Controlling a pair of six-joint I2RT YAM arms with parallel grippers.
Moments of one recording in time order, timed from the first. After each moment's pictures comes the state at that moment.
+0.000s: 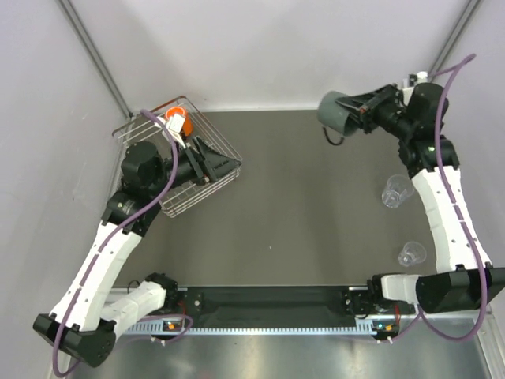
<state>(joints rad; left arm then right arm) -0.38 0.95 1.17 -0.38 0.52 -0.77 0.05 1.27 1.50 -0.49 -0.41 1.20</state>
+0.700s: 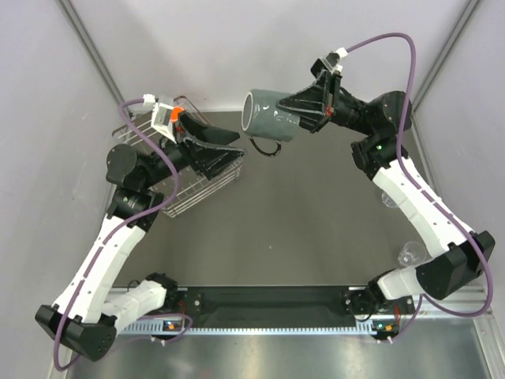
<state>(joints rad) -0.39 0.98 1.11 0.31 0.74 -0.73 0.48 1.40 1.47 0.55 -0.87 1.90</state>
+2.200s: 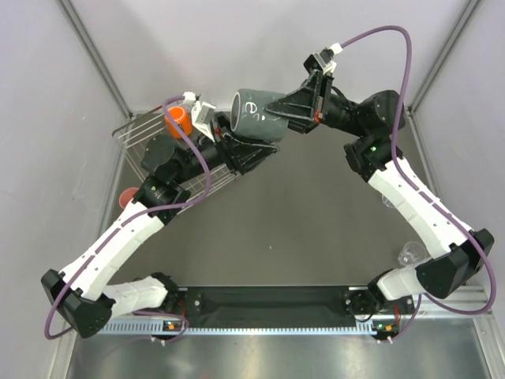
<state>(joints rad) -0.65 1.13 1.20 0.31 0.59 -0.57 0.57 1.40 1.52 0.51 -0.83 1.72</state>
